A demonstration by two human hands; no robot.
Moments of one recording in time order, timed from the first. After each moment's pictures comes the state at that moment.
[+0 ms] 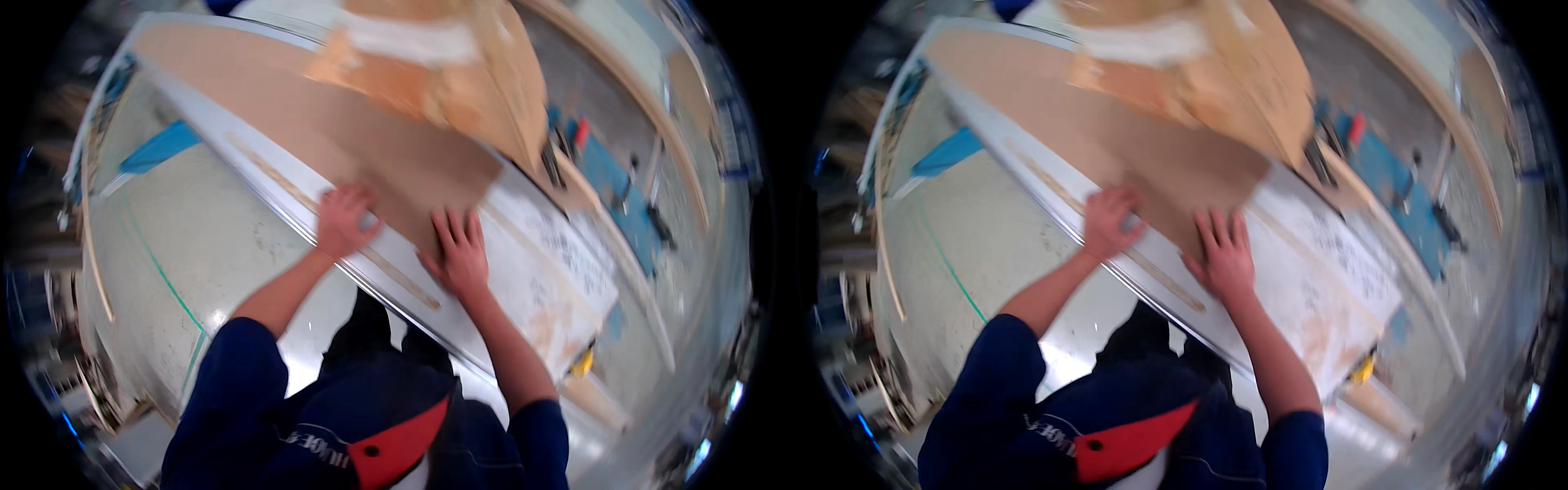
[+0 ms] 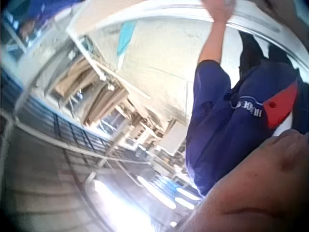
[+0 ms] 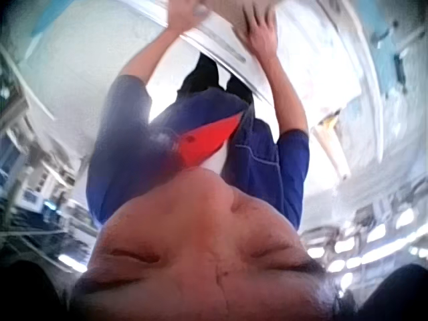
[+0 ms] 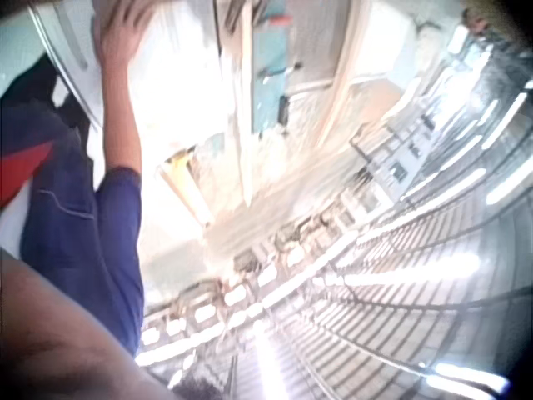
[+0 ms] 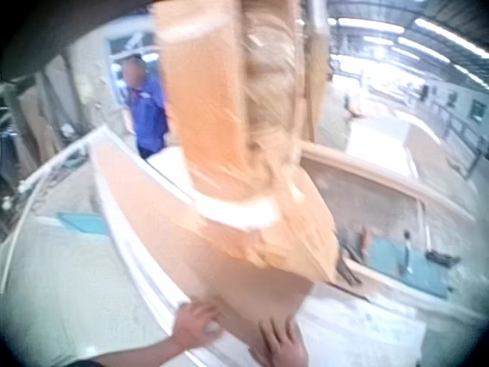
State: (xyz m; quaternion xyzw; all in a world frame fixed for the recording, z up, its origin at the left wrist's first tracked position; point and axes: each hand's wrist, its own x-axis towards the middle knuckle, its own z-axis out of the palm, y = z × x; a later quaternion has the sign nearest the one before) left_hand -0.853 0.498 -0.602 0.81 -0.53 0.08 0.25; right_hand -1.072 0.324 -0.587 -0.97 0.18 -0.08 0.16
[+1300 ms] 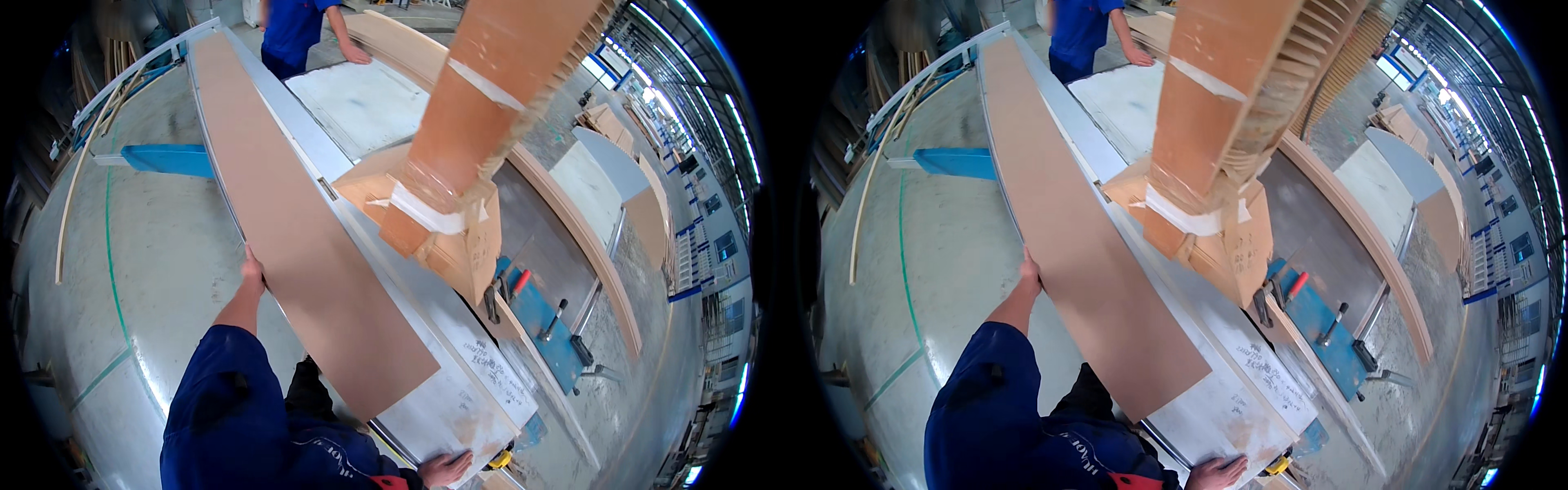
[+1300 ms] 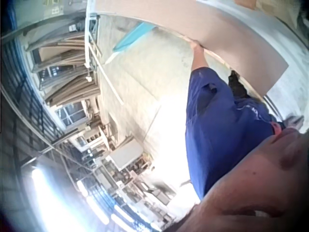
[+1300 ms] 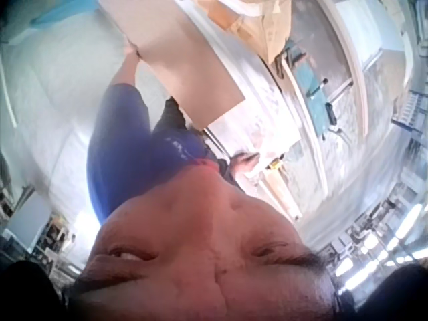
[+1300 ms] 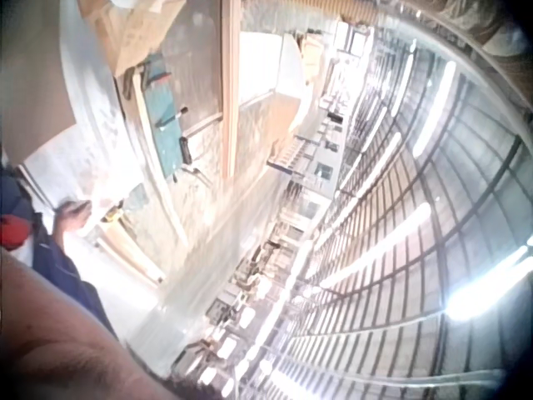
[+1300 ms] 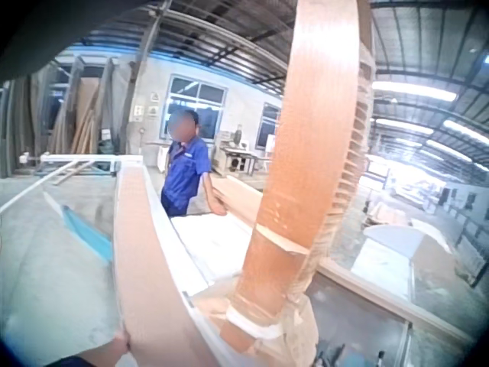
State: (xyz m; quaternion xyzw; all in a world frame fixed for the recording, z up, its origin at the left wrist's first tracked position) left_hand -0.680 0.611 -0.735 0.60 0.33 -0.14 0.72; right_hand -1.351 0.404 -0.602 -0.75 0.61 -0.24 -0.03
